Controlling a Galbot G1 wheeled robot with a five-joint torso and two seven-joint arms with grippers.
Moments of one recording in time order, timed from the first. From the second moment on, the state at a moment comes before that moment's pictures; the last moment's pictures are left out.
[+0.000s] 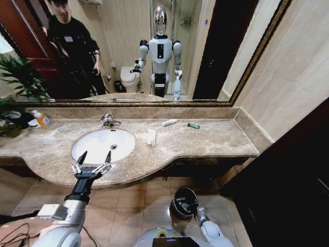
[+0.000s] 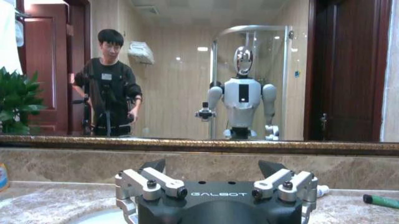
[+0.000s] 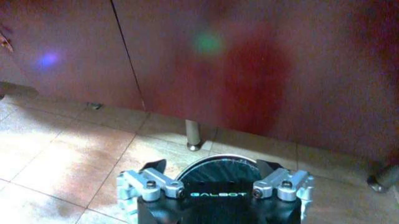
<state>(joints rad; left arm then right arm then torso) 1.84 -1.36 -0.82 -2.47 -0.37 0.04 0.05 -1.29 1.38 0.36 1.03 0.08 0.17 -0.15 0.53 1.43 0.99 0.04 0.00</state>
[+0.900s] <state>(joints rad) 1.84 -1.36 -0.82 -2.47 -0.37 0.04 0.05 -1.61 1.23 0.65 1.79 0.35 -0.12 -0.31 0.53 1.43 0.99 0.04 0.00</state>
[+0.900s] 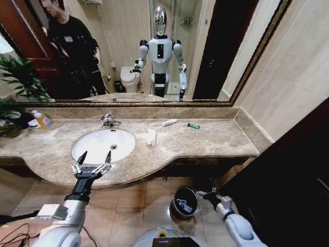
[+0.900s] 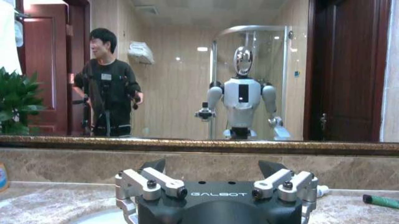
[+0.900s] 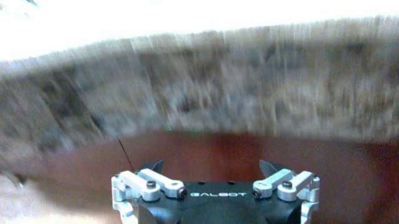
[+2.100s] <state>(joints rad) 1.84 -1.36 -0.82 -2.47 -0.37 0.04 0.05 -0.90 0.95 0.54 1.66 0.59 -0.27 -0.49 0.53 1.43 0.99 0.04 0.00</state>
